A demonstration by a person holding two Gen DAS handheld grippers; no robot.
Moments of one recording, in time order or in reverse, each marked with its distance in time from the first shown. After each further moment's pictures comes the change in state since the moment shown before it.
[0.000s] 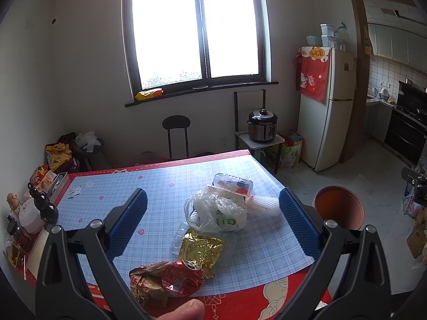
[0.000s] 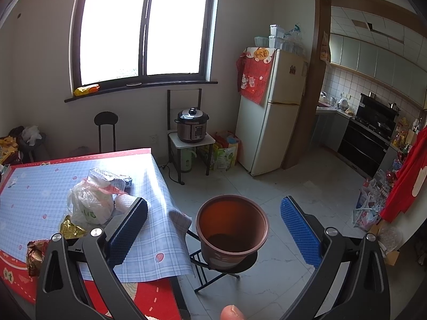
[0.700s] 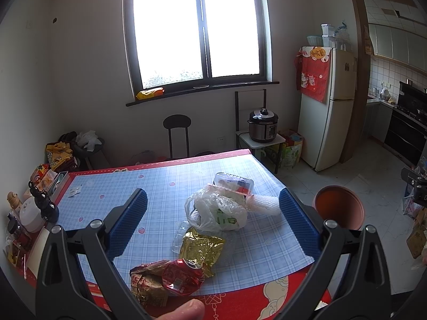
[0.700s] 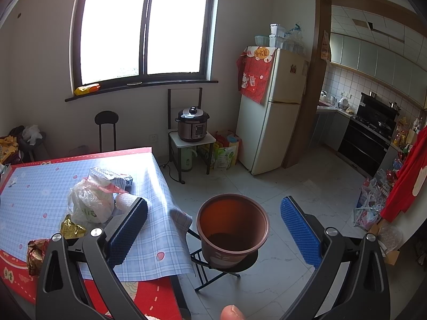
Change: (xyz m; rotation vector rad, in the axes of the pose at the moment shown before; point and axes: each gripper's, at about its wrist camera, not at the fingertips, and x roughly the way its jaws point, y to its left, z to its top) left arm 0.008 -0.003 -0.006 -0.005 0.001 0.003; right arm 0.002 0.002 -0.001 -0.002 0.003 0.001
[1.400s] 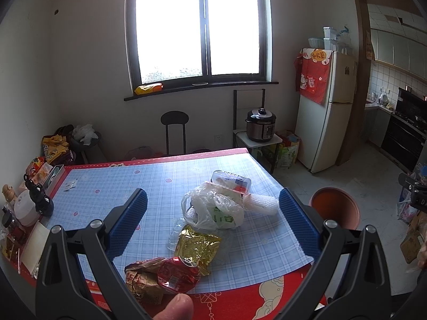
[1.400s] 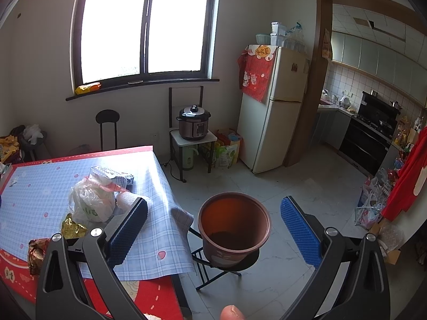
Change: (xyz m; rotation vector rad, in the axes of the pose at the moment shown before) left arm -0.001 0.023 0.001 -0.054 0.020 -0.036; right arm 0.001 0.003 -0.003 0.001 0.010 0.013
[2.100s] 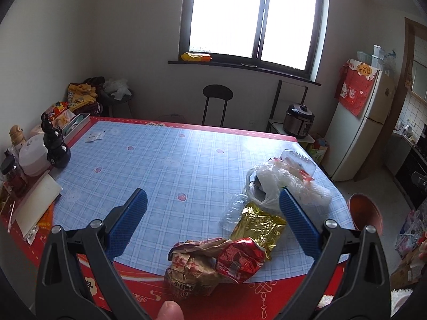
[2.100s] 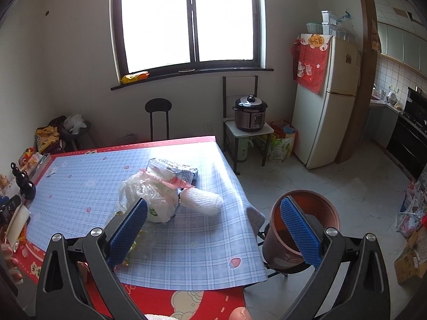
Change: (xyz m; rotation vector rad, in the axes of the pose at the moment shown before) left arm 0.047 0.181 -0.070 -0.225 0.109 0.087; right arm 0.052 0.113 0.003 -0.034 0.064 0.281
